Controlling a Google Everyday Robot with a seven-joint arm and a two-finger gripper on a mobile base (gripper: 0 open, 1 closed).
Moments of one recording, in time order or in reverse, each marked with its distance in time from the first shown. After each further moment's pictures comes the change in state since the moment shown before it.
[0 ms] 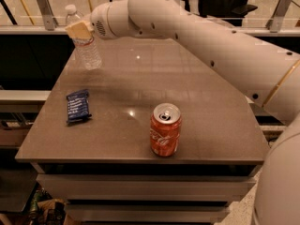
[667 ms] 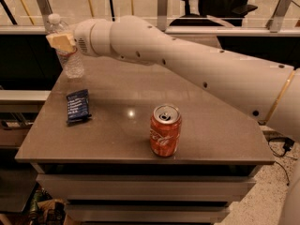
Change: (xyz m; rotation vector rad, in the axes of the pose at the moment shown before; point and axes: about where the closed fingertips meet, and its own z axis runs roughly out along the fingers) arm 0.001 0.047 0.017 0.046 -0.120 0.040
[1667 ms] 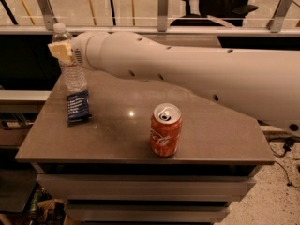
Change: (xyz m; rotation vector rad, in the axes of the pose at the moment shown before) arm 0.018 0.026 -0.034 0.137 0.050 0.146
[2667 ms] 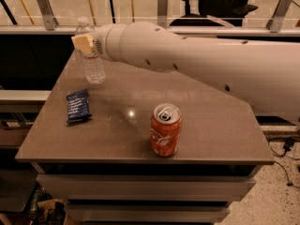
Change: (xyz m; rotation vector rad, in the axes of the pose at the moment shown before) arm -0.001 -0.065 -0.014 0.098 0.021 0.009
